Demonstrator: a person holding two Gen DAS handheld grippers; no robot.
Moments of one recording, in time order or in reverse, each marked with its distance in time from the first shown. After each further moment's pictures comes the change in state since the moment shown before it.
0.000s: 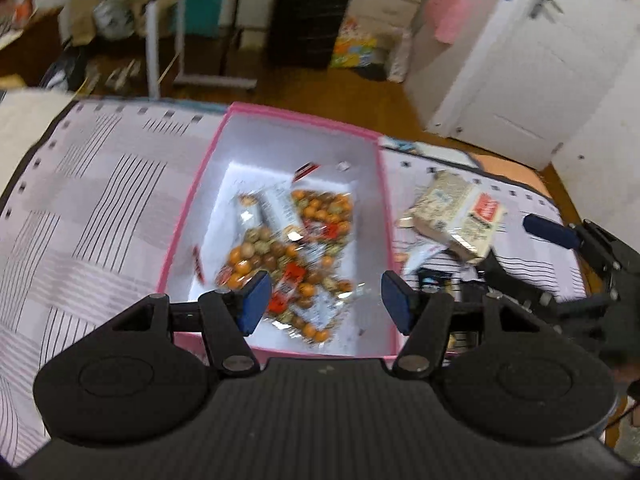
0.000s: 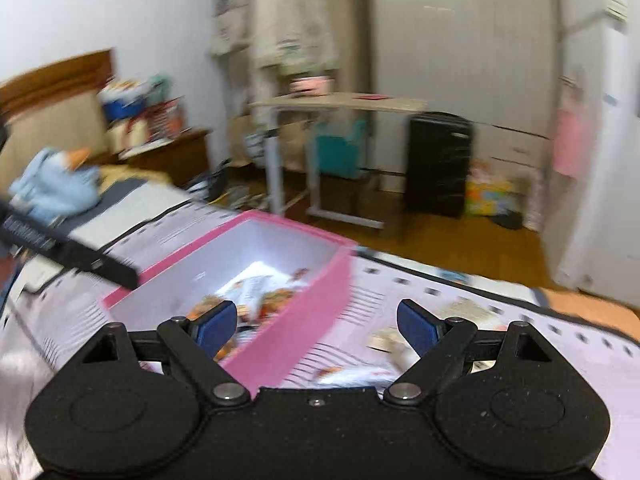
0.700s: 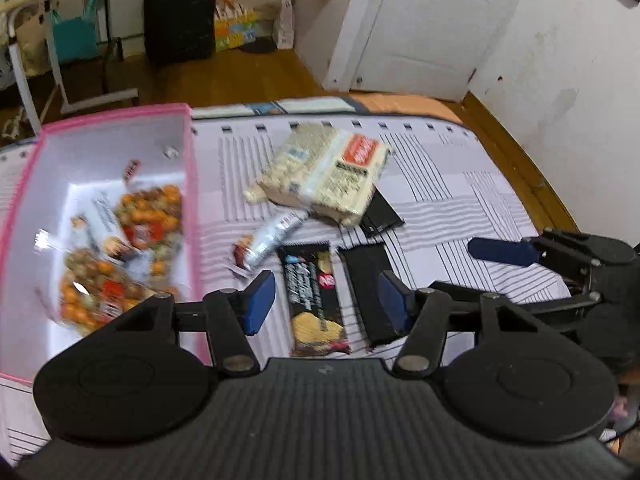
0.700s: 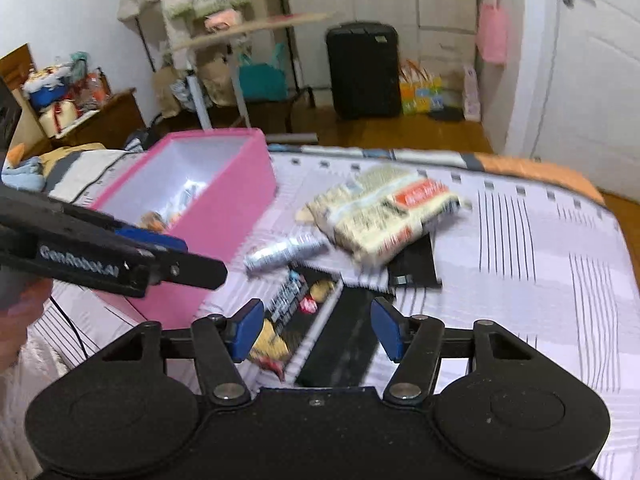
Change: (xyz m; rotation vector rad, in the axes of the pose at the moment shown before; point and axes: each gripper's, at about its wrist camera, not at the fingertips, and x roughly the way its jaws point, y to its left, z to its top) left arm 0.084 -0.137 -0.025 0.251 0.097 -0.184; right arm -0.015 -0.041 -0.077 0.202 0.236 -0.114
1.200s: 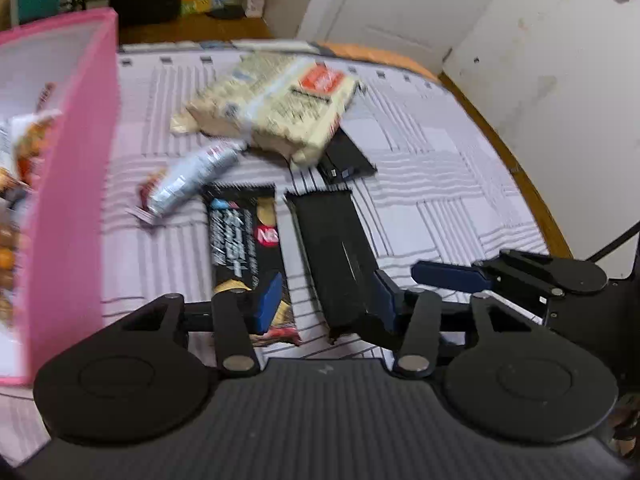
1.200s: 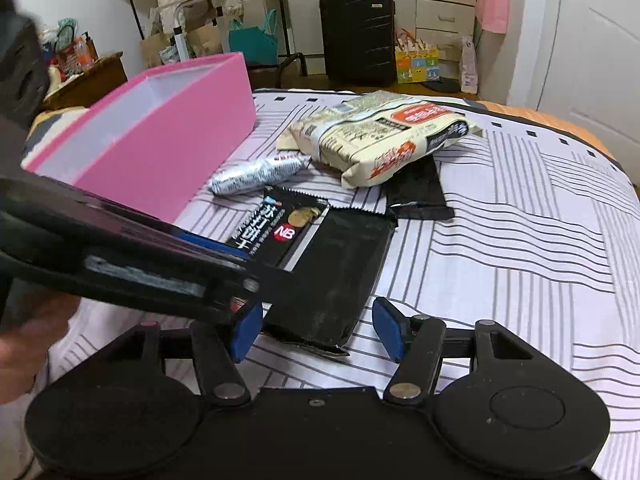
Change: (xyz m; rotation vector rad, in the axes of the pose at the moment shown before) left arm 0.095 -0.012 -0.042 -0.033 0.061 -0.117; right arm 0.063 -0.006 -0.054 -0.042 0.056 -0.033
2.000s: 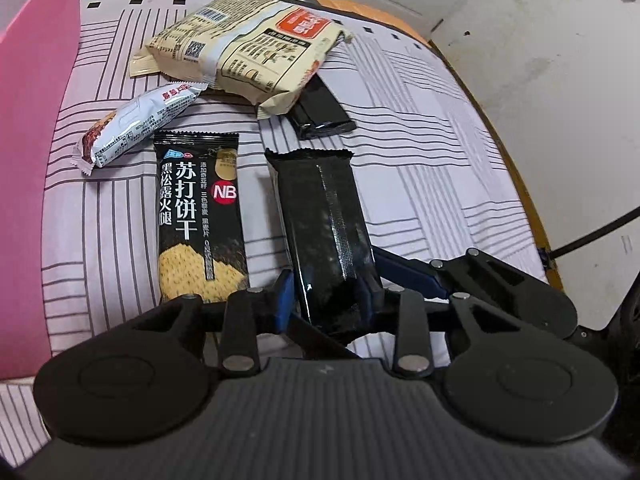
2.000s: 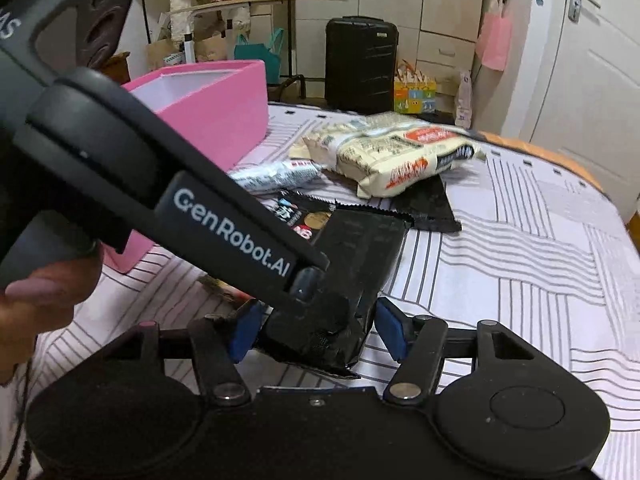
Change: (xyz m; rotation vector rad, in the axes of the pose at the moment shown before) left arm 0.018 -0.006 -0.003 -0.058 0.116 -0.096; right arm -0.020 0.035 -0.017 -0.074 -0.081 -0.069
